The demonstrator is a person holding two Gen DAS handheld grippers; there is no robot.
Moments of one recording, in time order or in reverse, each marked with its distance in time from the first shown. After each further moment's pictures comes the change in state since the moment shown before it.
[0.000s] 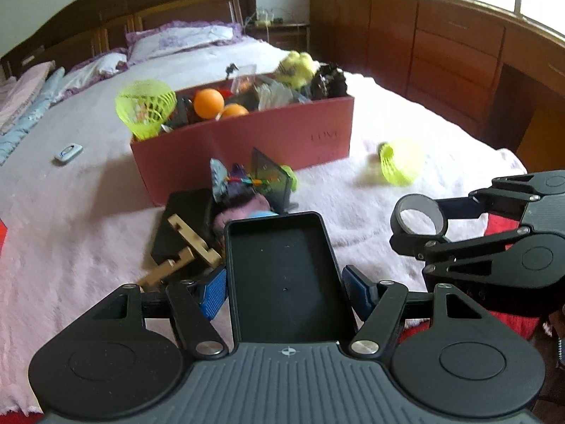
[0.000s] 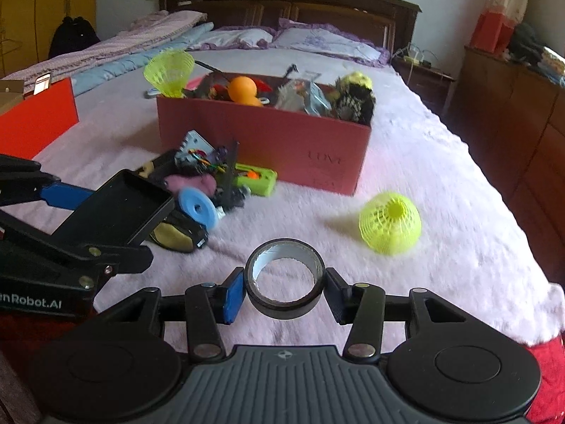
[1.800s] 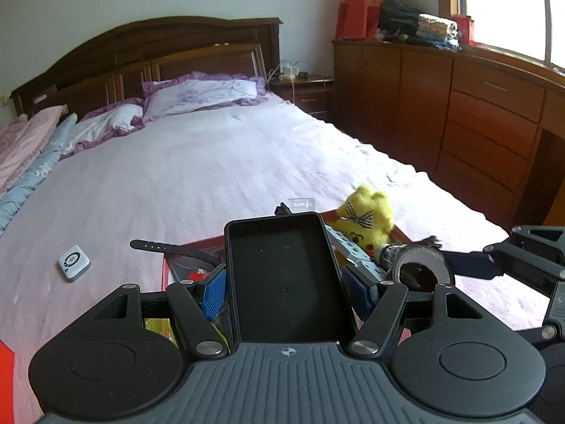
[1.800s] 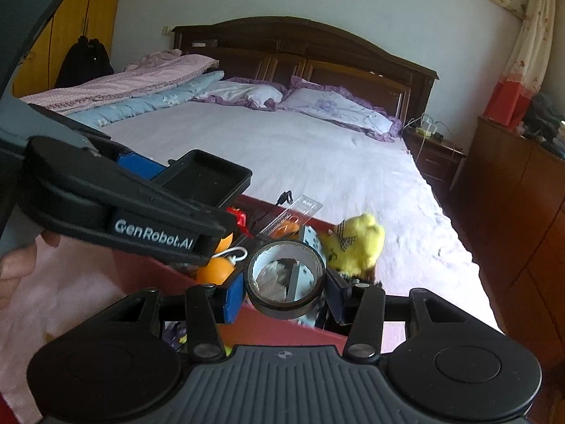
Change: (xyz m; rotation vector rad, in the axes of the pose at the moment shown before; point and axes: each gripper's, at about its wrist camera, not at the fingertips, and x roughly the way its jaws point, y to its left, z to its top) left arm 0.084 0.063 0.174 -0.008 -0.151 0.061; right arm 0.063 -0.013 0.158 -0.107 -0.183 -0.016
